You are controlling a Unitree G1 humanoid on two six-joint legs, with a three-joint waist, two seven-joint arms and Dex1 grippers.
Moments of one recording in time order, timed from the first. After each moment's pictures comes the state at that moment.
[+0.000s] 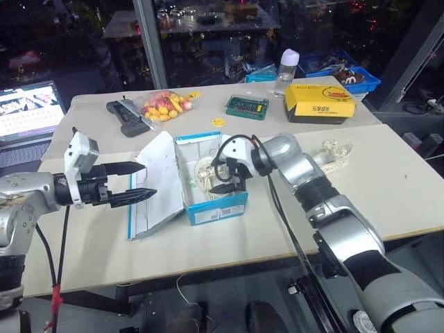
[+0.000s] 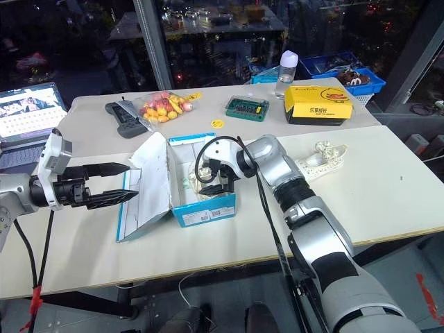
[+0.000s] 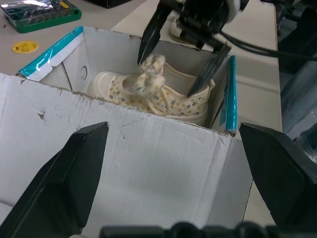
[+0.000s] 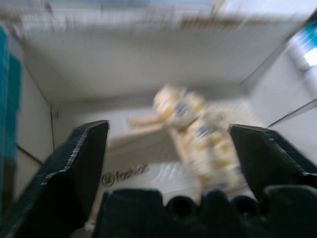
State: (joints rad) left arm -0.36 0.97 0.25 -0.08 -0.65 0.62 -1.19; right arm -1.19 -0.27 0.38 0.82 -0.11 0.02 1.18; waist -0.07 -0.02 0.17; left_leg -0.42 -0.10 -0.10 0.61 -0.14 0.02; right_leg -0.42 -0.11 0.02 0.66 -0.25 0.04
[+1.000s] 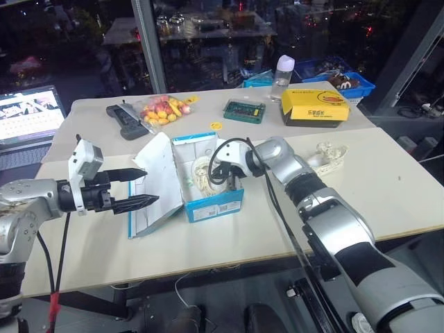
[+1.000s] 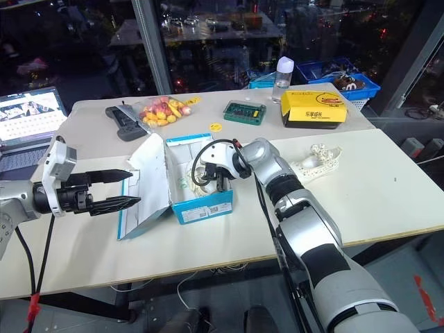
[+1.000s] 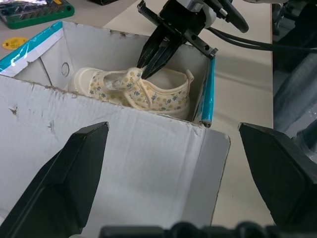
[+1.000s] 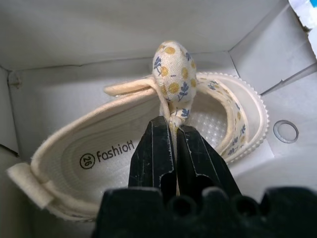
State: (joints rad) left arm -0.32 0.97 0.25 -0.13 -0.67 0.63 -1.16; right arm -1.25 -0.20 0.36 1.07 -0.20 -0.12 1.06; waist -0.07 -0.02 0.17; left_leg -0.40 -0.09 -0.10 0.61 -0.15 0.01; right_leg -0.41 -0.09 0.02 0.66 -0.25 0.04
